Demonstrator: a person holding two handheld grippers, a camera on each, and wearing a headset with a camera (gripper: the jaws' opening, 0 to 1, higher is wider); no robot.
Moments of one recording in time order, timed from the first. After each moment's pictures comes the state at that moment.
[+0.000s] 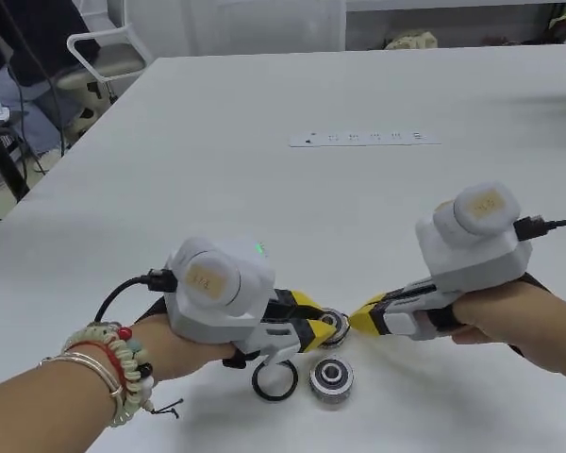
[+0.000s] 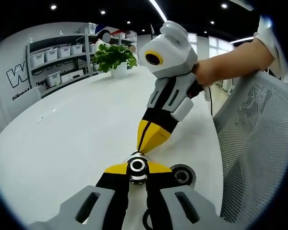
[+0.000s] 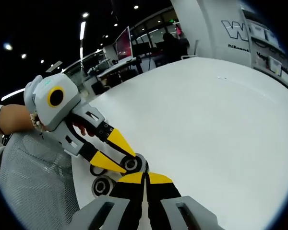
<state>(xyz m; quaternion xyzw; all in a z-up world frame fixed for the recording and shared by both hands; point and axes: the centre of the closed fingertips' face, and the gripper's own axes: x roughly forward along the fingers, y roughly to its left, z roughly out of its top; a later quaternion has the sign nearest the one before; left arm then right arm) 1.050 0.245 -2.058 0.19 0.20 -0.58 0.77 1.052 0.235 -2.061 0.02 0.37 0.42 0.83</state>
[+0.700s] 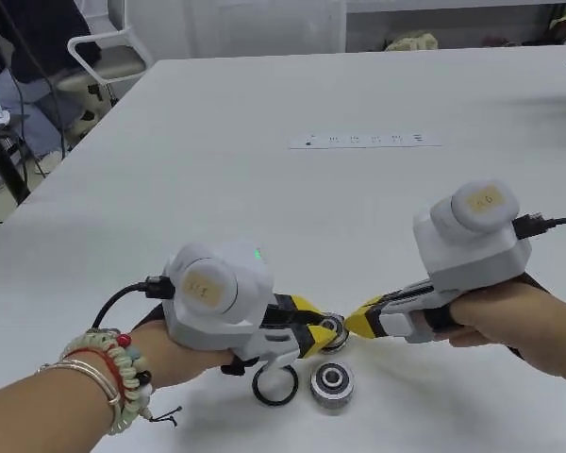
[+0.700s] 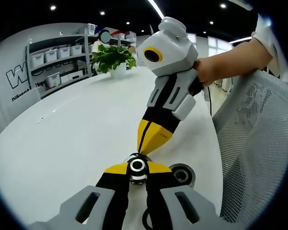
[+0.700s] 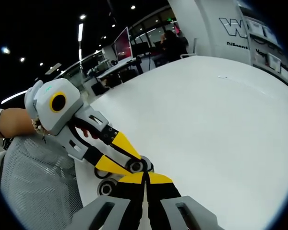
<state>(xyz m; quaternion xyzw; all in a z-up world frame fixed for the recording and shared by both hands) 1.049 0.245 -2.058 0.19 0.20 -0.58 0.77 1.047 0.238 -2.061 0.00 0.38 0.42 0.82</state>
